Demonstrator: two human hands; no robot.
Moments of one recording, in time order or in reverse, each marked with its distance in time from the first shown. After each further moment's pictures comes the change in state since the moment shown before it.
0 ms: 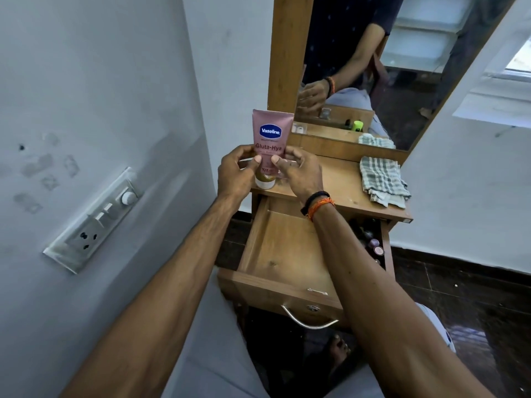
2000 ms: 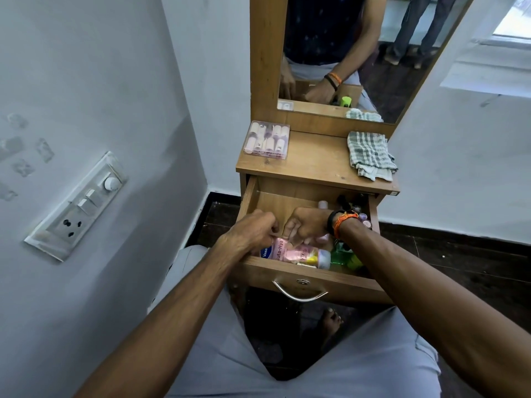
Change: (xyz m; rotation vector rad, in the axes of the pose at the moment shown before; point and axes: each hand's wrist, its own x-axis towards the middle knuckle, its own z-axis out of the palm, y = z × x) left_hand -0.102 -0.051 0.029 0.811 -0.893 0.020; right_hand -0.054 0.094 -0.074 -0.974 -0.959 0.388
